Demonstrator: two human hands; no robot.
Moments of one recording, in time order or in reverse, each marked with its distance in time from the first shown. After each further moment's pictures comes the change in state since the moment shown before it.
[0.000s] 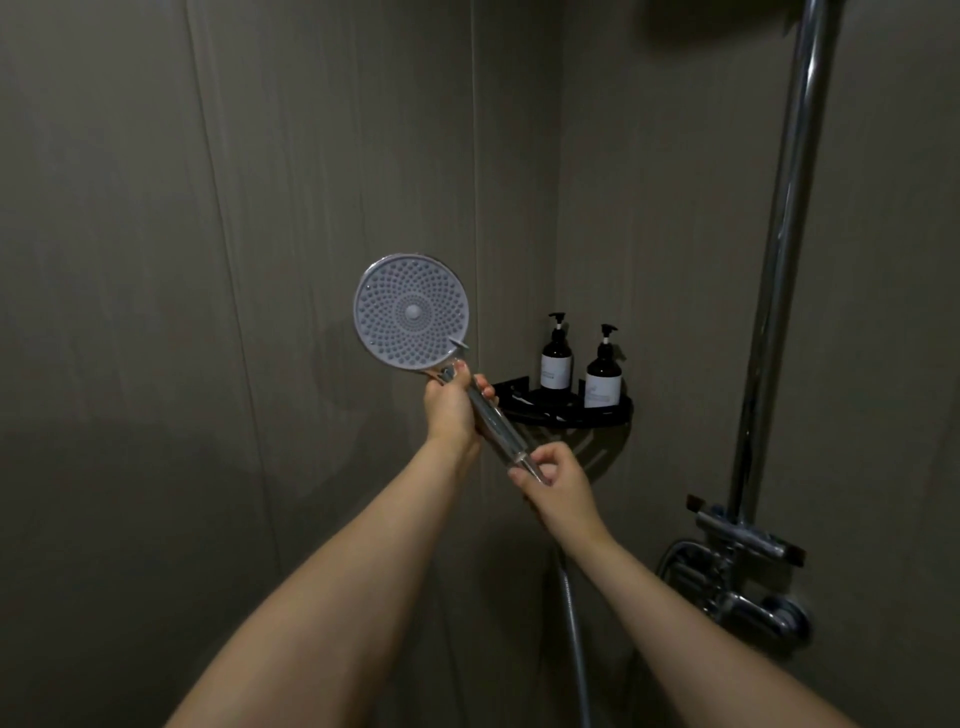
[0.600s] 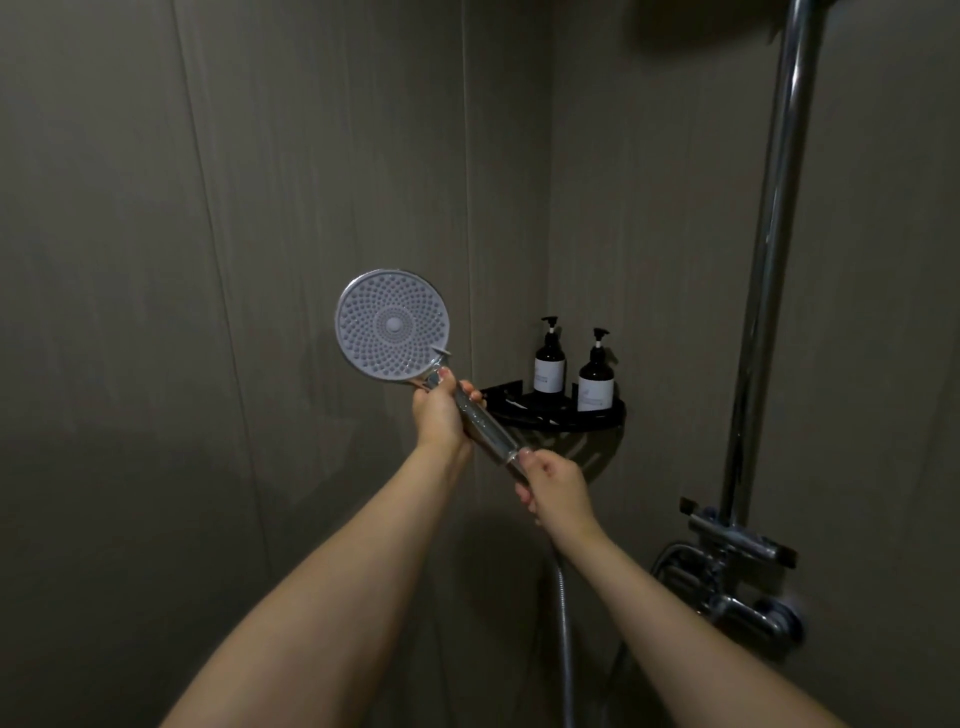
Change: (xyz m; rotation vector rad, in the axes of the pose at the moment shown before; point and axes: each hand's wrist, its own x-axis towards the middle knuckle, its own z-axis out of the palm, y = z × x) left_hand 0.007 -0.003 -0.004 -0.056 0.040 -0.006; right_hand 0.001 -0.015 -0.001 -0.009 0.036 0.055
